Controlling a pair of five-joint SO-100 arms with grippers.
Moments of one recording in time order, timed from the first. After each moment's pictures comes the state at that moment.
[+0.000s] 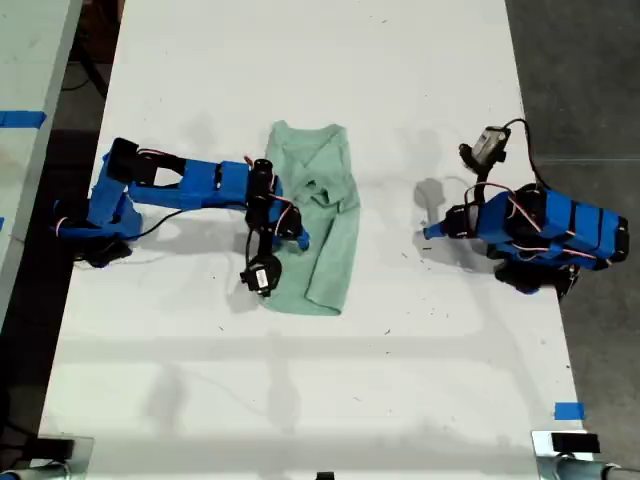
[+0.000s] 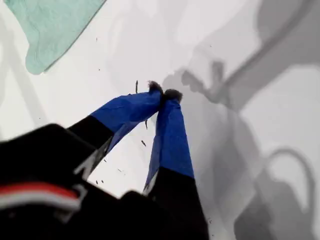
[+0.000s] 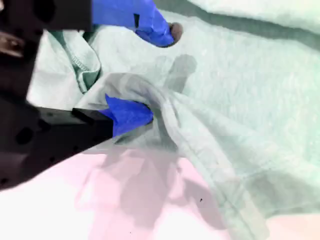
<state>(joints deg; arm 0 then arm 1) -8.3 65.4 64.3 84.2 7.2 17.3 200.2 174.2 79.5 -24.3</state>
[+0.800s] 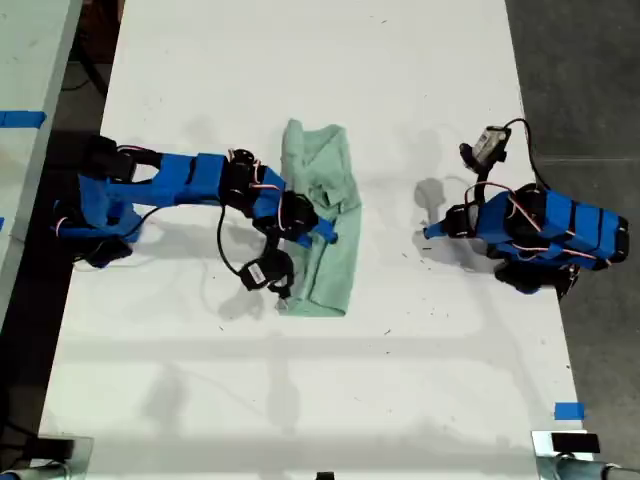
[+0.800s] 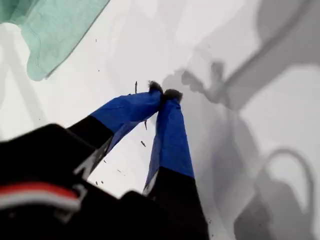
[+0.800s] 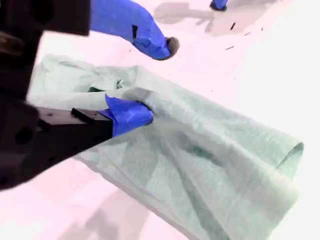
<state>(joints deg) -4.0 77.4 64.3 70.7 -6.0 17.7 200.2 174.2 79.5 -24.3</state>
